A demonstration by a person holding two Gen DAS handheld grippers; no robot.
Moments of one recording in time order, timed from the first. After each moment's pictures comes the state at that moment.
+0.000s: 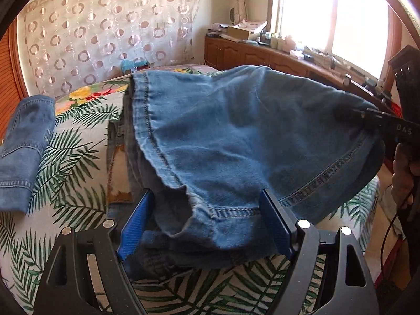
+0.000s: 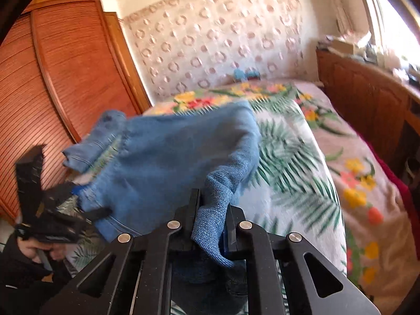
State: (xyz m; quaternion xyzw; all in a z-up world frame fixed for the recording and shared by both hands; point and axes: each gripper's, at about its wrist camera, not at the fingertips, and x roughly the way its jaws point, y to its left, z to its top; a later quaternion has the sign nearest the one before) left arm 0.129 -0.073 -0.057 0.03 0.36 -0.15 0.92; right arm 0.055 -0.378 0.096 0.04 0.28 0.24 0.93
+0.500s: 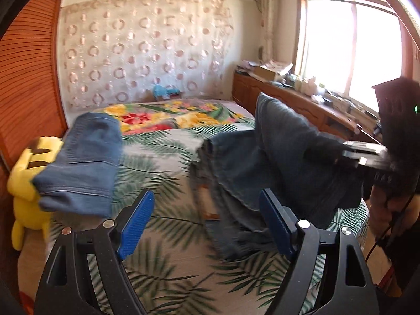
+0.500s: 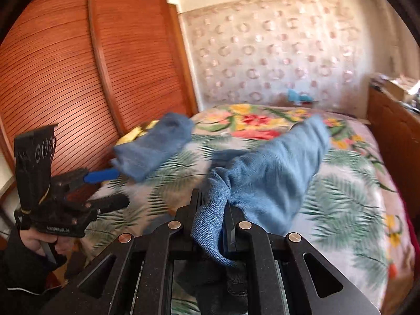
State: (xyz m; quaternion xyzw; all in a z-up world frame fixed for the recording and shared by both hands) left arm 0.080 0.025 0.016 -0.02 0.28 -0.08 0.96; right arm 0.041 -0.252 0.145 -0.04 0.24 0.36 0.90
